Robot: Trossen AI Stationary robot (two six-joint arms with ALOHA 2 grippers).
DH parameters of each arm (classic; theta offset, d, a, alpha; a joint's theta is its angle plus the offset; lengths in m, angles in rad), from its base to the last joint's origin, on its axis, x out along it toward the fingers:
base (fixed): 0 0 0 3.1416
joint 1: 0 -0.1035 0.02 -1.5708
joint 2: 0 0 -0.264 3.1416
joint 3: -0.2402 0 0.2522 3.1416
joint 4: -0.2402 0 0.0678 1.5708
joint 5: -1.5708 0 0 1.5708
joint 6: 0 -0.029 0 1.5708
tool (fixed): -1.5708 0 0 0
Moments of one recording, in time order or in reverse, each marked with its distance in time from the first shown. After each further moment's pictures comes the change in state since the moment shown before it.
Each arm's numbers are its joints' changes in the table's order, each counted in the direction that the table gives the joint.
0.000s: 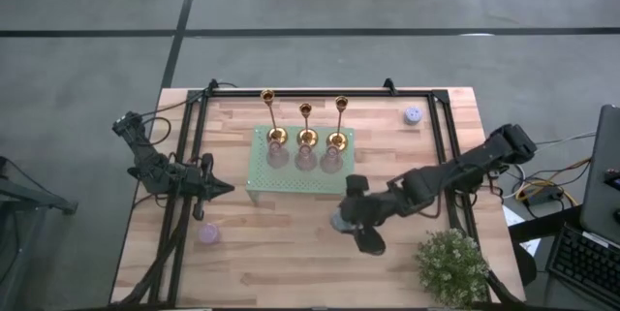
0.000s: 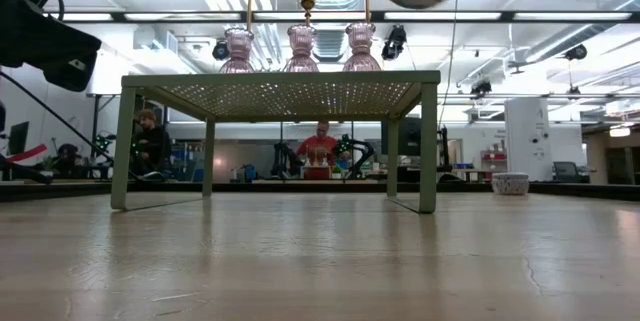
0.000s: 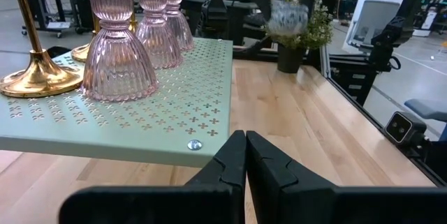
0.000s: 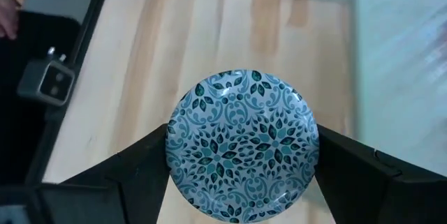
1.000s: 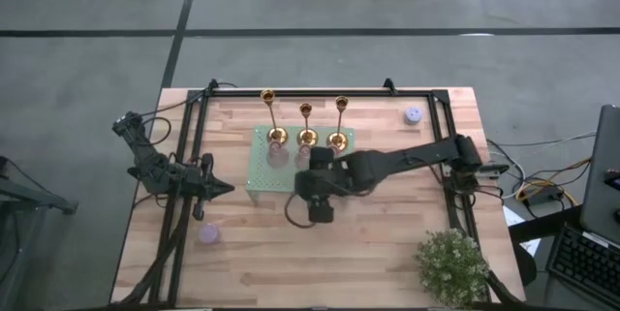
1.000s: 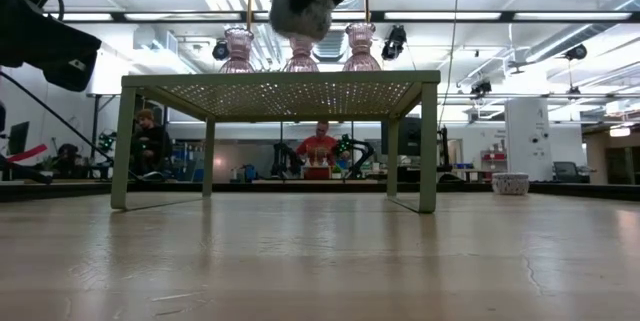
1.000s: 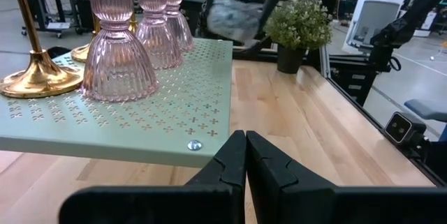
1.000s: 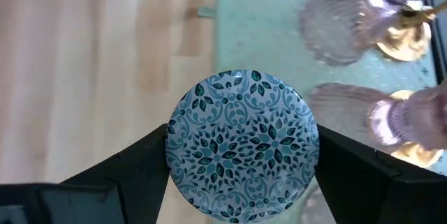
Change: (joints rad) left arm 0.000 -0.002 0.000 0.000 0.000 0.000; right arm 0.190 -0.419 -0.611 -0.351 0.116 0.111
